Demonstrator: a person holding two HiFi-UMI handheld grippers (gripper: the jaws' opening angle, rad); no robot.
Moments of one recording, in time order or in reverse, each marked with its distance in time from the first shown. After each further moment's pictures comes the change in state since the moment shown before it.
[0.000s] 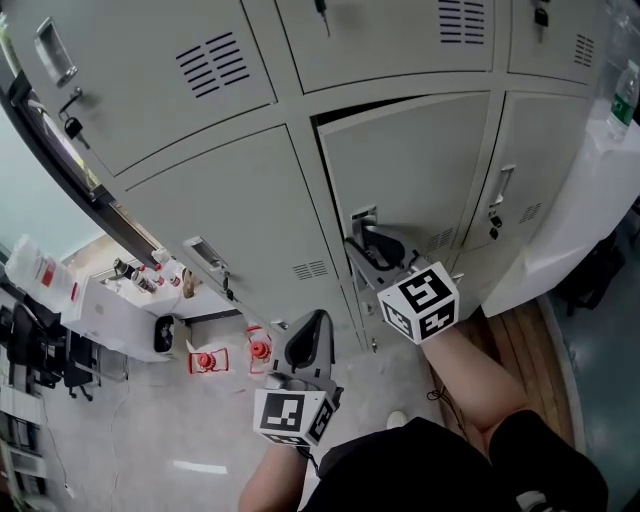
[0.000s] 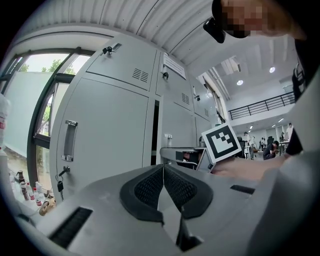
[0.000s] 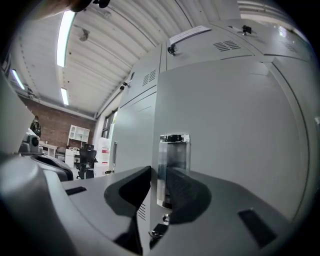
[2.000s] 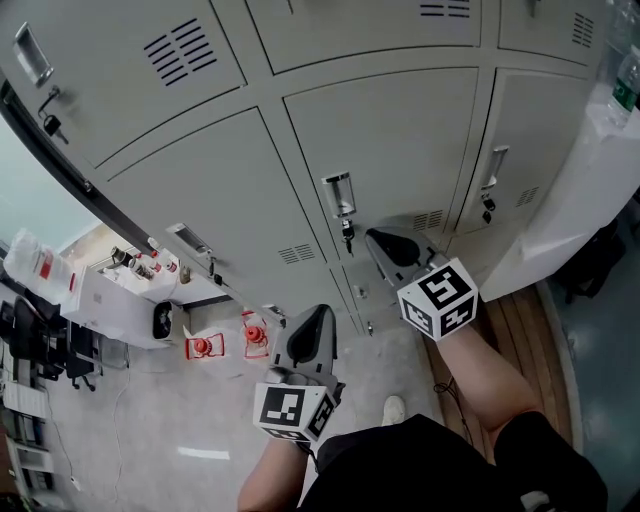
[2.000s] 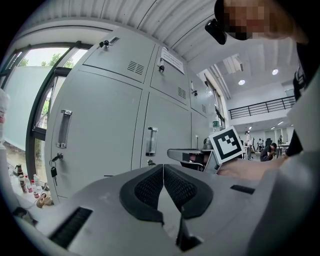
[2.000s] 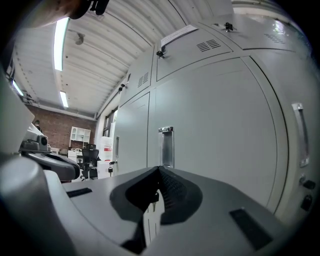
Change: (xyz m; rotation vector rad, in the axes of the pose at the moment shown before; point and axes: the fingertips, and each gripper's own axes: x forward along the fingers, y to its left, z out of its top) left arm 0.004 -0.030 -0.021 -0.036 0.056 -0.021; right arm -0.043 -0.023 -0.030 0.043 0.041 0.020
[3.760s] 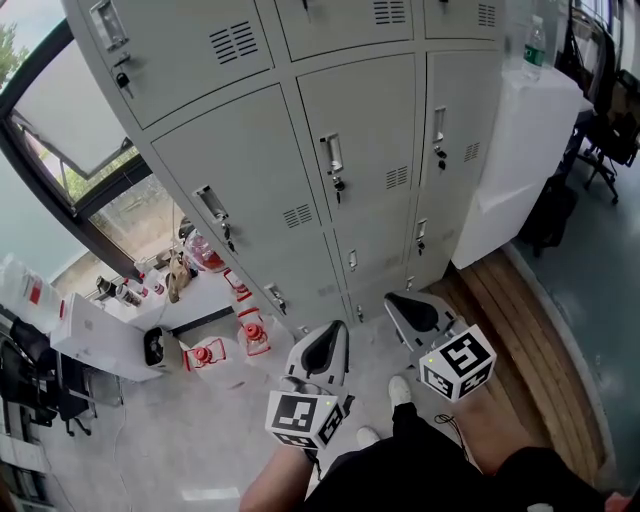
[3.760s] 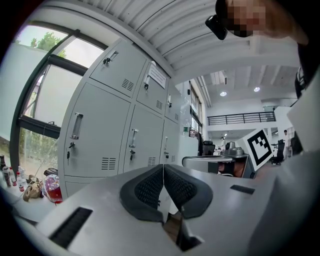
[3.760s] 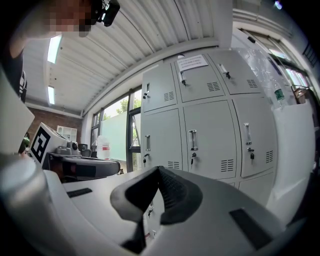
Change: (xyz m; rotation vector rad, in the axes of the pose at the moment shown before) left arm -0.175 -0.041 -0.024 -0.027 -0.001 -0.264; right arm -0.168 0.212 -0.026 0.059 0.037 -0.198
